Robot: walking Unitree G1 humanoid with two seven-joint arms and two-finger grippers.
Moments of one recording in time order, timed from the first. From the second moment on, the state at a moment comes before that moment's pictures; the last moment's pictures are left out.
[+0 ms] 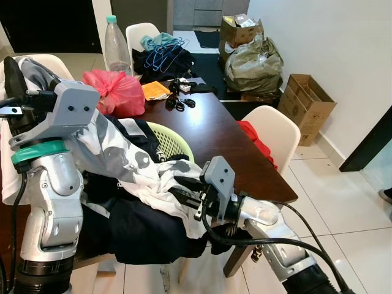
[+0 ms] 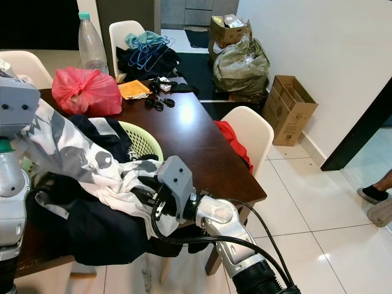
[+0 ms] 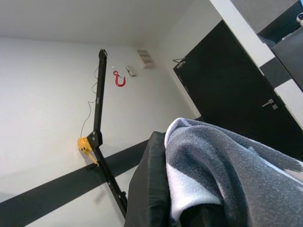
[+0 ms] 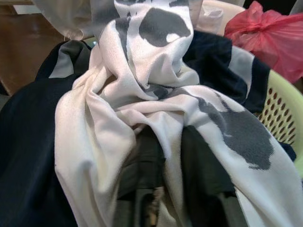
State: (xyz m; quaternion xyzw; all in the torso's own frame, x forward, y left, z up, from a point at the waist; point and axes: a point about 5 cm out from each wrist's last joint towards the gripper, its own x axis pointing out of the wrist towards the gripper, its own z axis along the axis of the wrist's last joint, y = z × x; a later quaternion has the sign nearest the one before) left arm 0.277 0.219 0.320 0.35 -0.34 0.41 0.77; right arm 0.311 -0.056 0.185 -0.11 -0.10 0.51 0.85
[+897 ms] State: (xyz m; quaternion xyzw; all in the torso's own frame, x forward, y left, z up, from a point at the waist) left arm 0.293 0.146 0.281 0.36 -0.33 0.15 0.86; right arm 0.316 -0.134 0.420 -0.04 -0.54 0.12 0.83
